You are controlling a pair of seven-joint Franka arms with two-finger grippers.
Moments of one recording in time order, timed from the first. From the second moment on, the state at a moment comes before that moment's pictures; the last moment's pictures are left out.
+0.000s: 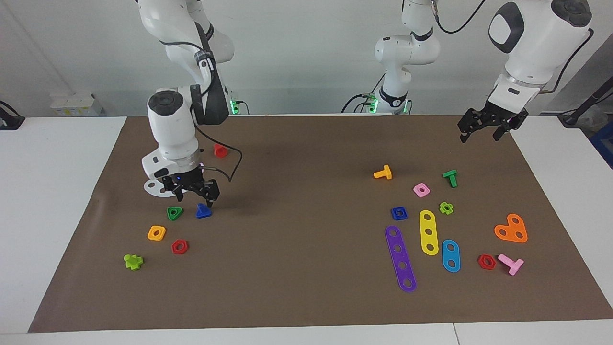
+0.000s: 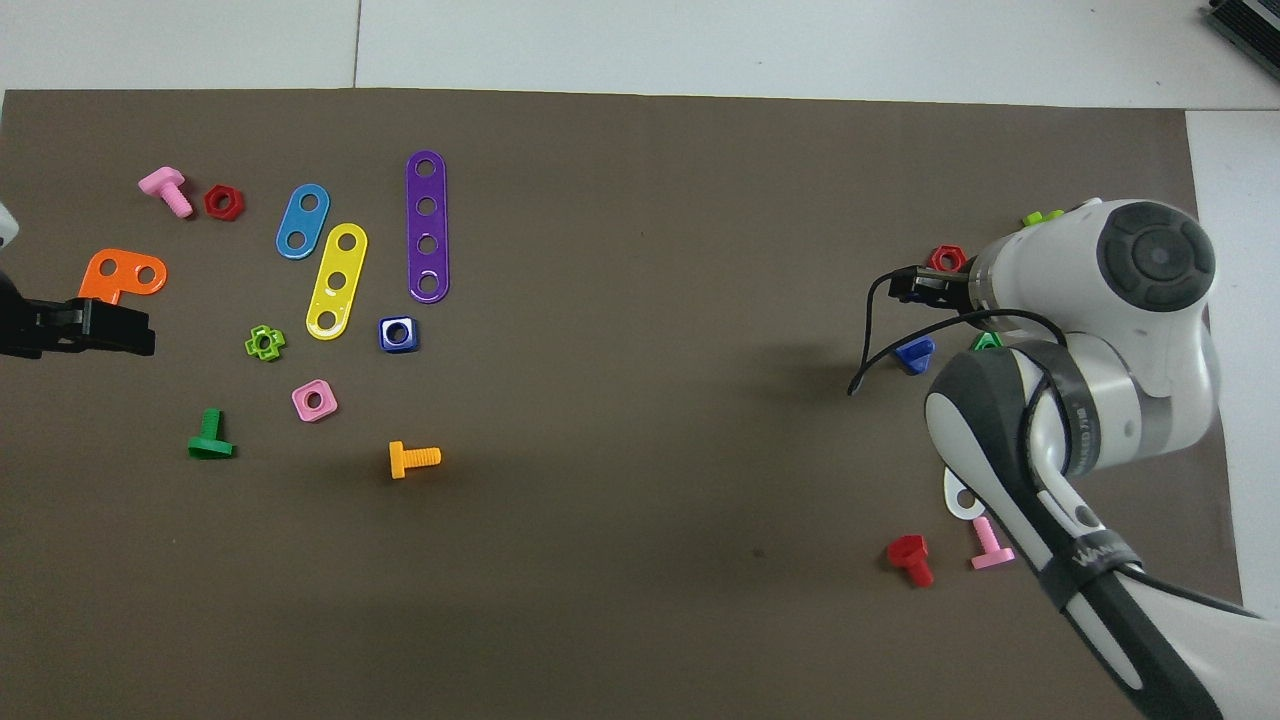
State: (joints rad) left arm -0.09 -0.07 0.09 -1.76 0.02 1.71 0.02; right arm 0.08 0.13 0.06 -1.91 -0.14 2.19 0.44
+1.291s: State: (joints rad) left arm -0.09 -0.07 0.09 -1.76 0.02 1.71 0.02; right arm 0.06 -0.05 0.05 -1.65 -0.04 1.65 0.21
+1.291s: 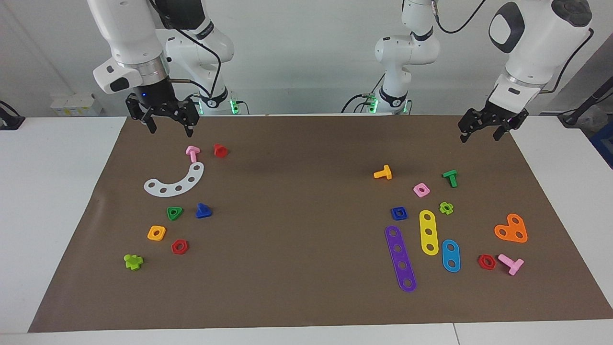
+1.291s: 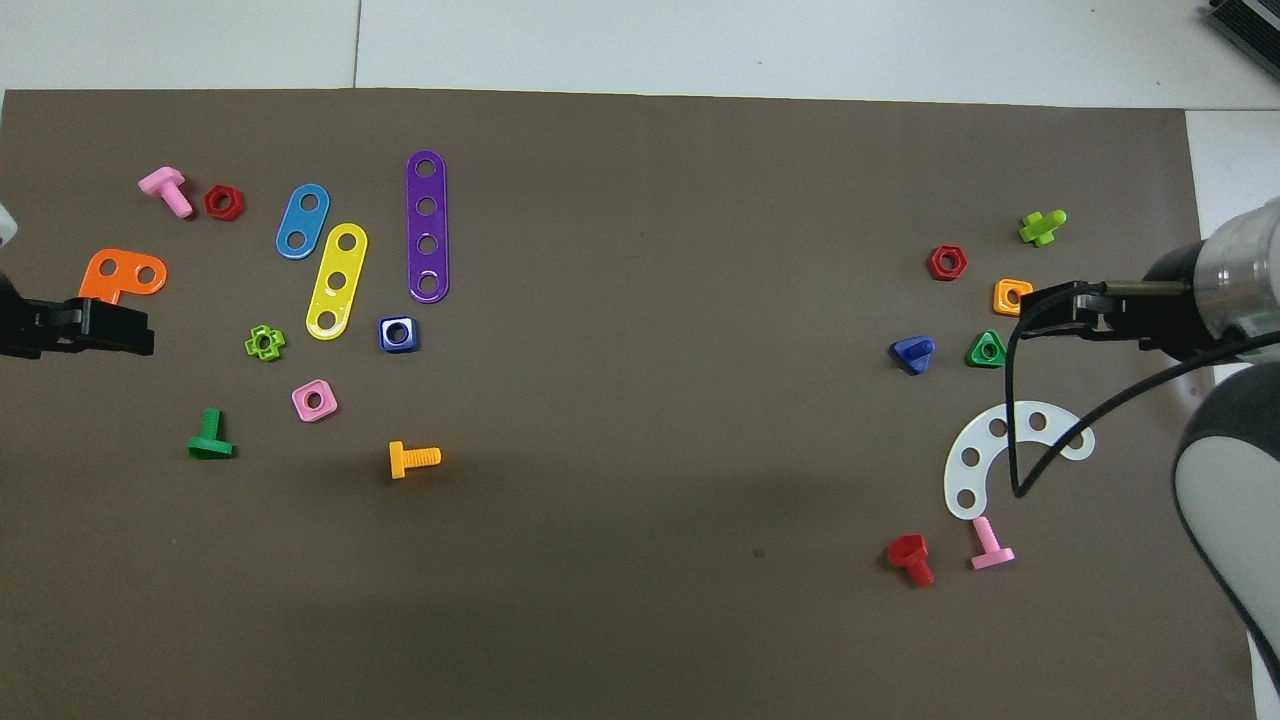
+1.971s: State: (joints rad) left arm -0.09 -0.07 0.09 -1.76 0.02 1.71 0.02; right arm 0.06 -0.04 0.05 -1.65 -0.05 1.64 0.15
